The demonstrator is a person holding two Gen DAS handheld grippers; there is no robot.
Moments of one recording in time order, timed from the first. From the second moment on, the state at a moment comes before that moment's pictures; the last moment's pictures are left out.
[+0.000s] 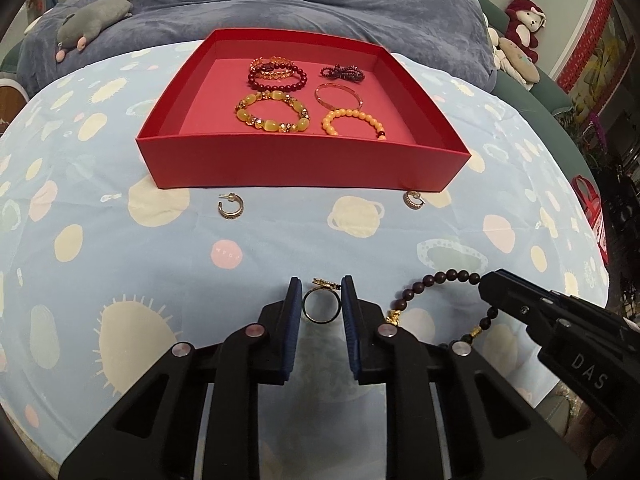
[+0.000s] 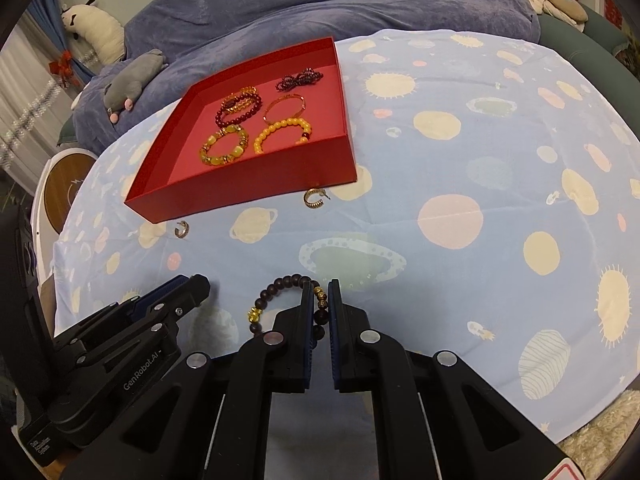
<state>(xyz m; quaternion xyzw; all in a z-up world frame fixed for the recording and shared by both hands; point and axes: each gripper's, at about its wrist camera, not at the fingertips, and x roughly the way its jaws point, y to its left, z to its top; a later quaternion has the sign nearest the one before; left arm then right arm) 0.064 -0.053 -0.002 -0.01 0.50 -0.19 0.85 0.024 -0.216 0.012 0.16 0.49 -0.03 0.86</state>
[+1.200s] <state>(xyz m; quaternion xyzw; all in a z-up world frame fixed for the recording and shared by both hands) 0.208 -0.061 0.060 0.01 0.47 -0.17 0.87 0.173 -0.192 0.065 0.15 0.44 0.05 0.89</state>
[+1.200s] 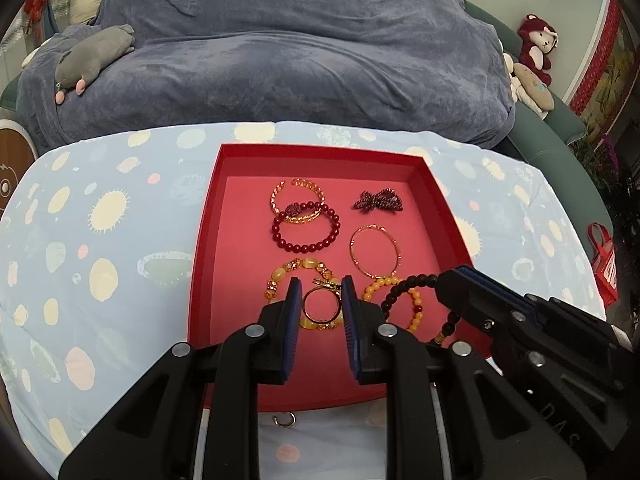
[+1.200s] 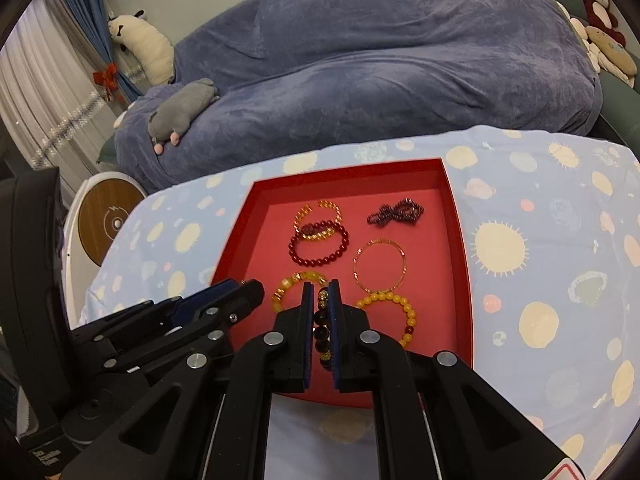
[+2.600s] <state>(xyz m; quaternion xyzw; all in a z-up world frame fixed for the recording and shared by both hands) 0.086 -0.002 -0.001 -0.02 0.51 -0.08 0.86 0.043 -0.205 0.014 0.14 0.48 -0.03 0.87</state>
